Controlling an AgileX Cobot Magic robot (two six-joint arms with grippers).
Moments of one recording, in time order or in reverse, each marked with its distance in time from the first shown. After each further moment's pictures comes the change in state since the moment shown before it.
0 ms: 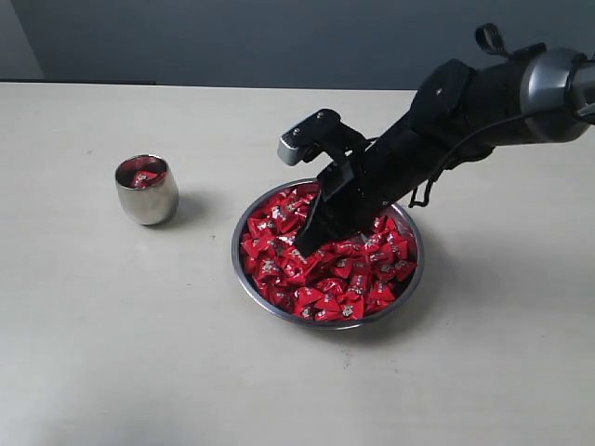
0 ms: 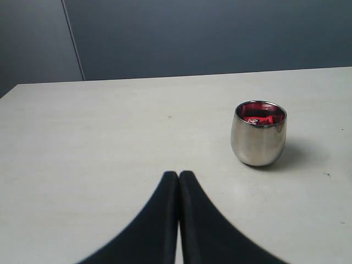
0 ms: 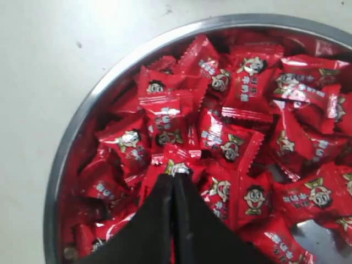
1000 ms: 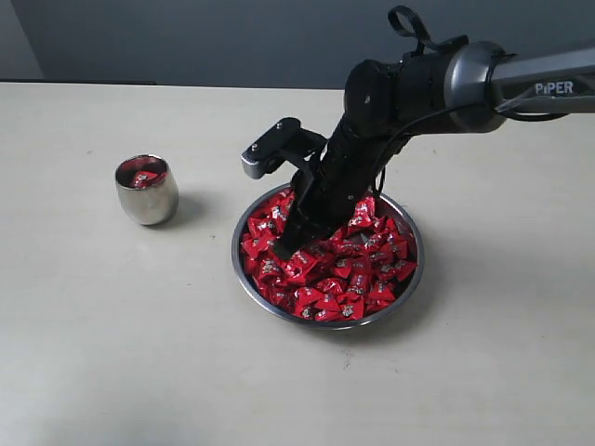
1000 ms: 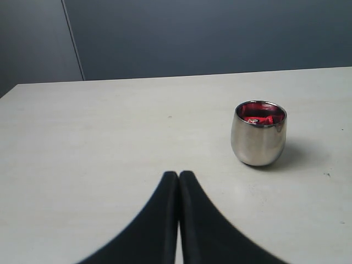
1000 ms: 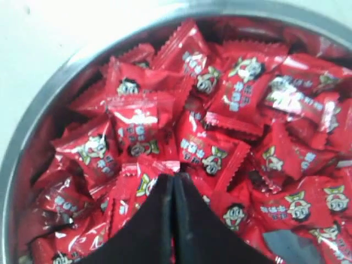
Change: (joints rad) left arm 0.000 0.000 0.000 0.000 0.000 0.000; right arm 0.105 0.110 -0.196 -0.442 0.078 0.401
